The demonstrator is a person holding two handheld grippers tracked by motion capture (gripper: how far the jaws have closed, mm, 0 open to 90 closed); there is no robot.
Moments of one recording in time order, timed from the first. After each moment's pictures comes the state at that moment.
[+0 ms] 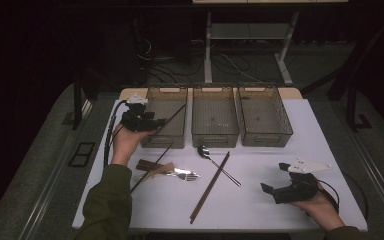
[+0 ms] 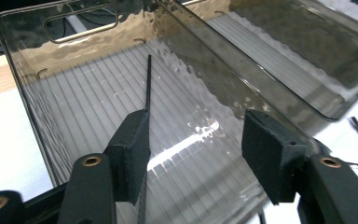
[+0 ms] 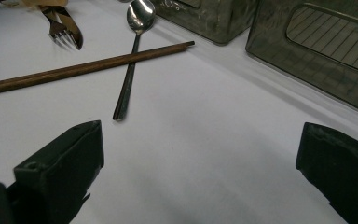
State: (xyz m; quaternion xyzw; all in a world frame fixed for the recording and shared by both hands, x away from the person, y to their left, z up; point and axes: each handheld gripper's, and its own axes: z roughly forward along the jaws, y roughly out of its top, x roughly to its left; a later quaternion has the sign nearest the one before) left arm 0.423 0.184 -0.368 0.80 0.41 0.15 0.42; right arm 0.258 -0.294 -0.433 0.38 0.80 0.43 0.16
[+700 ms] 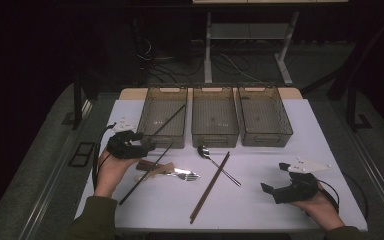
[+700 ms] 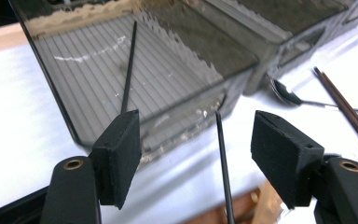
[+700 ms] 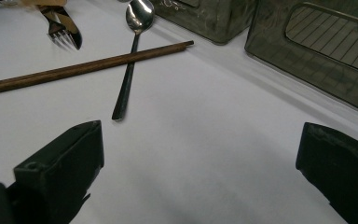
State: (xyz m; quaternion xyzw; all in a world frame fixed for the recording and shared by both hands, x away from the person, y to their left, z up) left arm 0.345 0.209 -0.384 0.80 0.40 0.16 0.42; right arm 0.258 -0.294 -0.433 0.38 0.80 0.43 0.16
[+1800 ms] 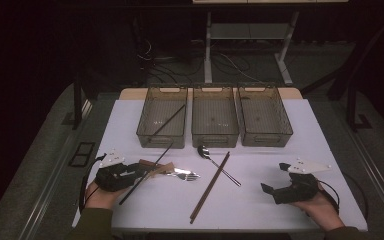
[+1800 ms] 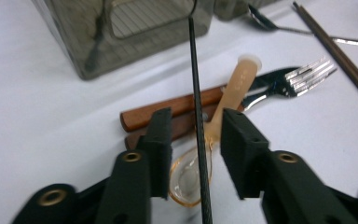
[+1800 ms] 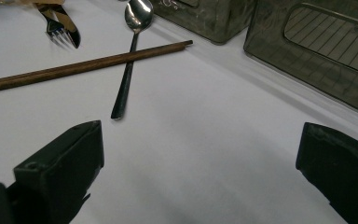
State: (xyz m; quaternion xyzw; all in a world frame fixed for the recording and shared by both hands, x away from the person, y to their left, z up) left arm 0.281 0.233 -0.422 0.81 0.40 0.14 0.41; right arm 0.257 -0.293 -0.433 0.38 0.80 0.43 0.16
